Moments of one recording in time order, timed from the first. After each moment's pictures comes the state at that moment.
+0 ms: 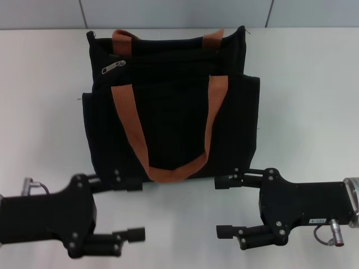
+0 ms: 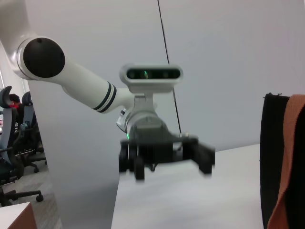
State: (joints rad) left arm -0.34 -2.02 0.87 0.48 1.84 1.93 -0.97; right arm 0.42 2.08 -1.04 -0.46 -1.75 -1.74 0.98
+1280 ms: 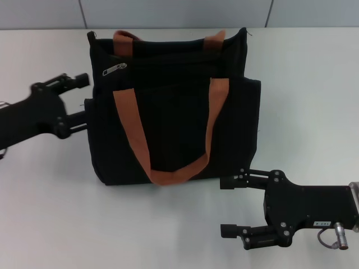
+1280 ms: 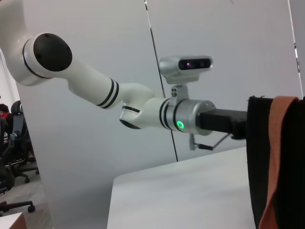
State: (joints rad) left arm -0.45 -2.00 0.57 0.46 1.82 1.58 -1.01; right arm 0.40 2.08 -1.01 -0.45 -1.75 -1.75 0.98
